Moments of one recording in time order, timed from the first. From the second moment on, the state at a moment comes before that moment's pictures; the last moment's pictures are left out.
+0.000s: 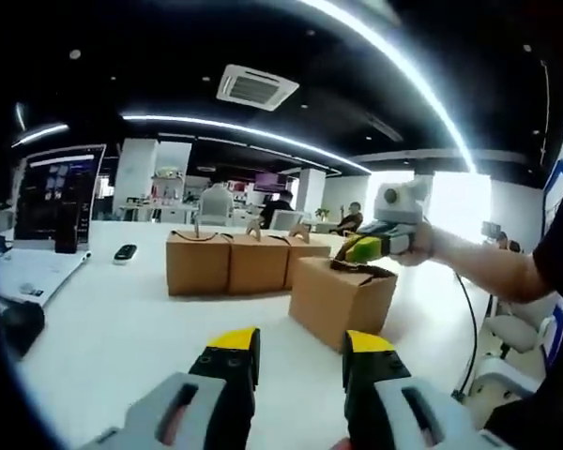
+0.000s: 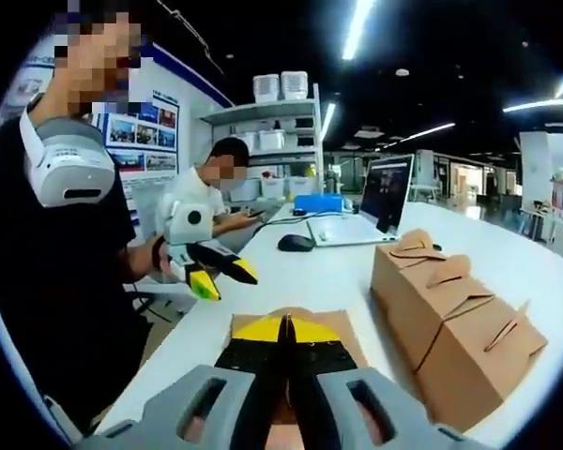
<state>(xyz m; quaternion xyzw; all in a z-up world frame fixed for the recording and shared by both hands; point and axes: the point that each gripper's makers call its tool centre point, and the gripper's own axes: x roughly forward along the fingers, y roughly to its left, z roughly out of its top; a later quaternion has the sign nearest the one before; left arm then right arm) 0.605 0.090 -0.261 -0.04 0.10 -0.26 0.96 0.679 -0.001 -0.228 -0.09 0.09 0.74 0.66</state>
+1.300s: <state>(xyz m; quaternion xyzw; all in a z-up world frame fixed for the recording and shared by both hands) 0.604 0.086 -0.251 -0.05 0.09 -0.27 0.96 0.707 -0.049 -0.178 0.05 0.01 0.57 0.82</state>
